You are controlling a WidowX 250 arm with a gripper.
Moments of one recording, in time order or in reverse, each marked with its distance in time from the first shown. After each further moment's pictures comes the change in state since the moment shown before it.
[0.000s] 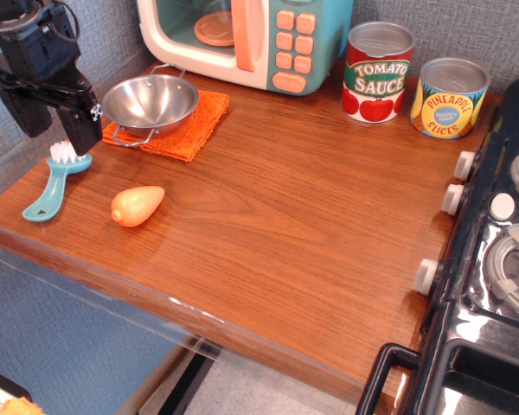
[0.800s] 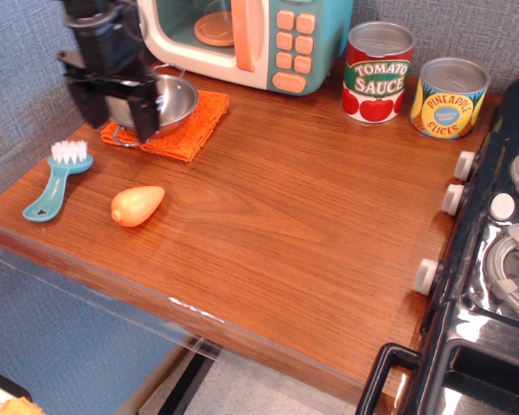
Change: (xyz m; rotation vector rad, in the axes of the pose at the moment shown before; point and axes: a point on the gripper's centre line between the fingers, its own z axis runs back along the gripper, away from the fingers) arm 0.056 -0.025 -0.027 -0.023 0.026 0.021
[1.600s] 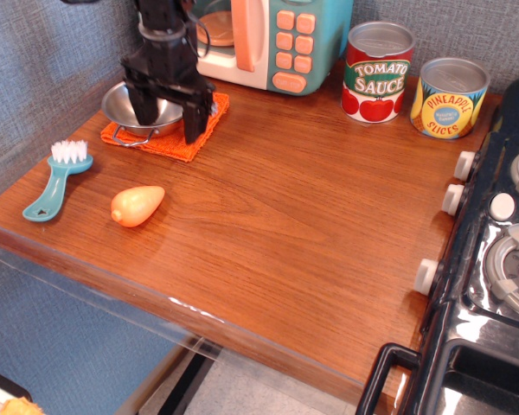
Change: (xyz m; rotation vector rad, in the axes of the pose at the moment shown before) arm 0.050 -0.008 -0.049 0.070 0.069 0.003
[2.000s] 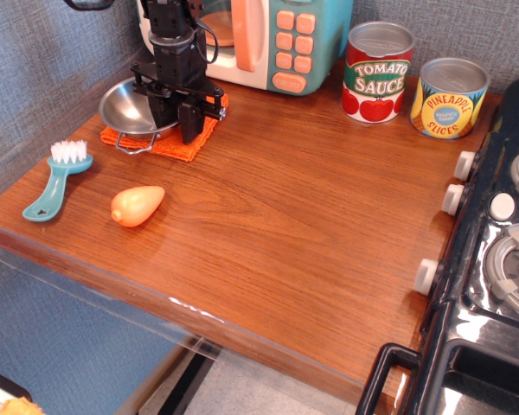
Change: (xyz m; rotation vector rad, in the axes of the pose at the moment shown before) arm 0.003 -0.004 0.000 -0.015 -0.013 -0.019
